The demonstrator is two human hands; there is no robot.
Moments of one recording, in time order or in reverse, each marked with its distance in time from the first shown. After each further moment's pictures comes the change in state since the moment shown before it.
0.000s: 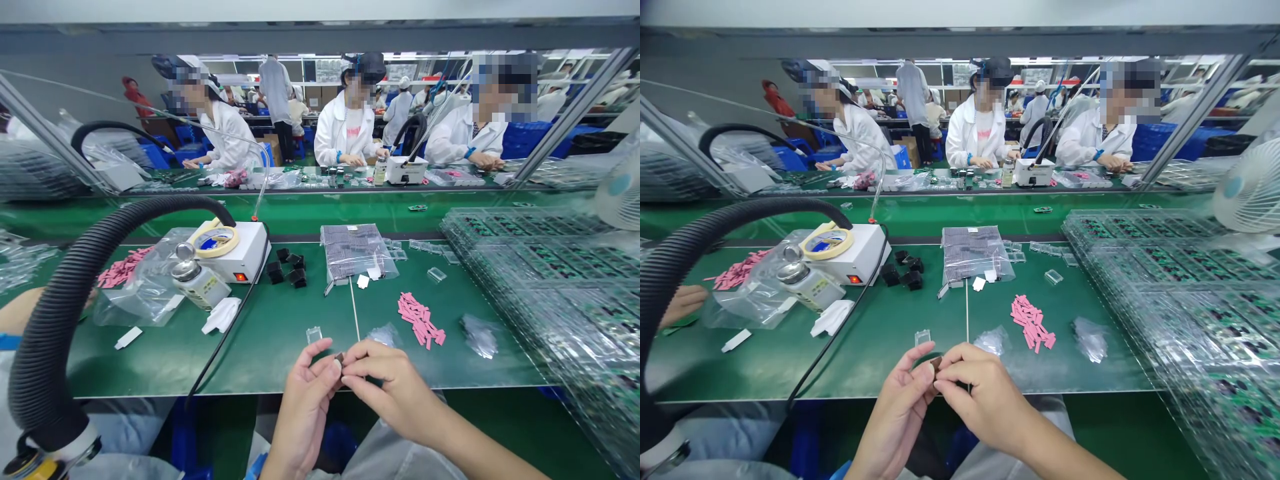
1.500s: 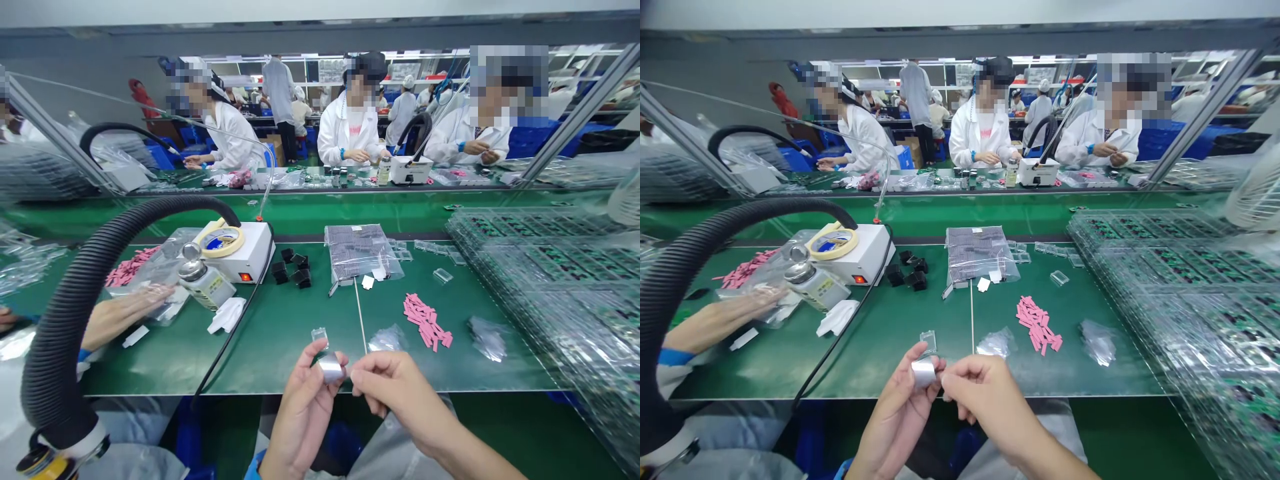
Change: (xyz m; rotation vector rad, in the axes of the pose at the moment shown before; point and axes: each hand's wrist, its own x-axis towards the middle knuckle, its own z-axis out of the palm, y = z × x) left_hand 0.002 -0.005 -0.018 -0.287 -0.126 0.052; right_hand 0.002 -0.012 0.012 0.493 0.077 0.587
